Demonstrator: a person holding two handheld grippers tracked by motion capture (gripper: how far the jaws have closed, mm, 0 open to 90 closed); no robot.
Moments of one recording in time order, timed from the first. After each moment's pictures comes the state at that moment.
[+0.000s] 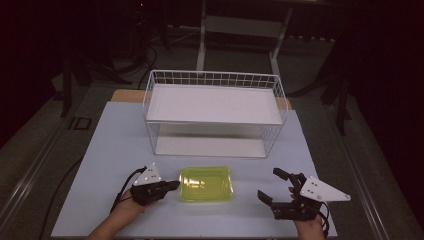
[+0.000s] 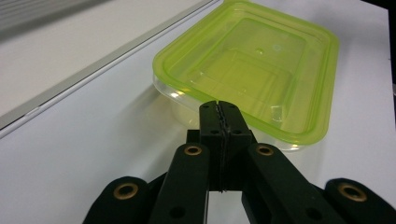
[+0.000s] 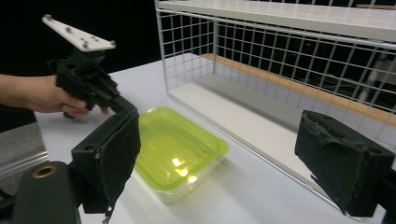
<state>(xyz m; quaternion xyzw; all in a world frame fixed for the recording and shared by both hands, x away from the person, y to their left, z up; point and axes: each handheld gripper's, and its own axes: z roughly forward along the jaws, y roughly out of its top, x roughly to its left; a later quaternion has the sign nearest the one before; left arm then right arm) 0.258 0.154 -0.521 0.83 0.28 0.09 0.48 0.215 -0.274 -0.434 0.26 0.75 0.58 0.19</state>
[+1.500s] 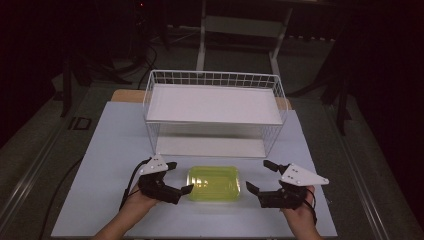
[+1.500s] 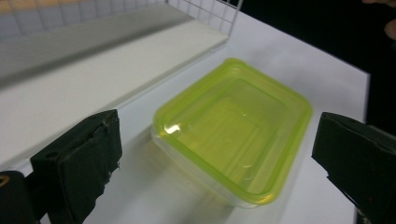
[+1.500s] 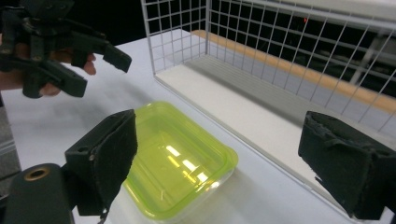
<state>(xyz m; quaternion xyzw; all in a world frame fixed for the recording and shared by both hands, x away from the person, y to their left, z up) 0.262 0.129 -0.482 0.79 0.33 0.08 0.51 0.241 -0.245 -0.433 0.28 0.78 0.53 0.19</state>
